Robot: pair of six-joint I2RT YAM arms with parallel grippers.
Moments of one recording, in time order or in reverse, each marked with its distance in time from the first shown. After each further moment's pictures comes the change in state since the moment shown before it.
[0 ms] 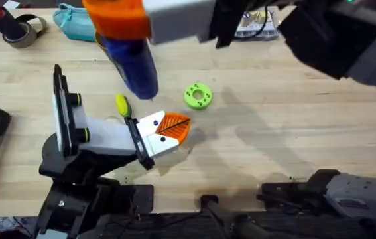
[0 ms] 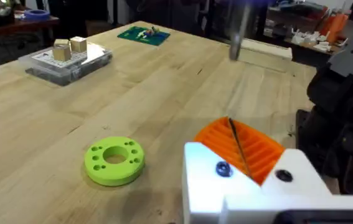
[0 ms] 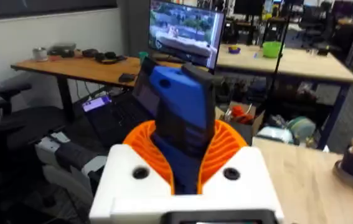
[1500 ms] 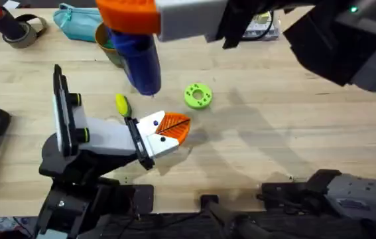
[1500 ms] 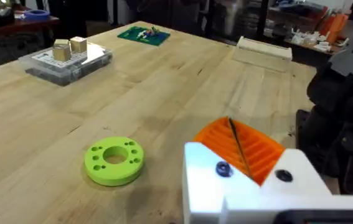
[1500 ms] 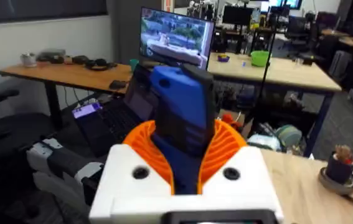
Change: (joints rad) left arm 0.000 0.000 0.000 0.000 0.000 0.000; right arm -0.018 -0.032 -0.051 0.096 0.026 0.049
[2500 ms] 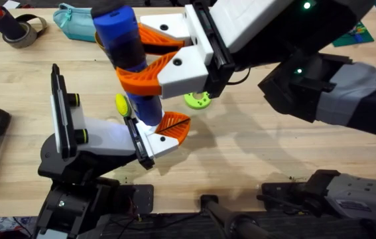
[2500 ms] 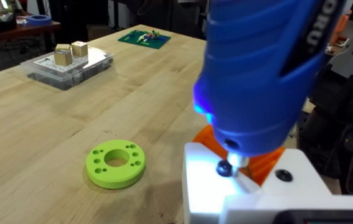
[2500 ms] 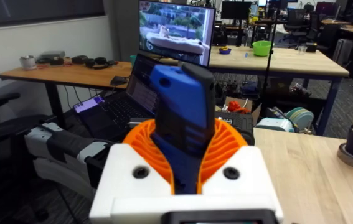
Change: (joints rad) left arm 0.000 0.000 0.000 0.018 0.000 0.000; right arm 0.059 0.000 -0.282 0.257 0.082 0.022
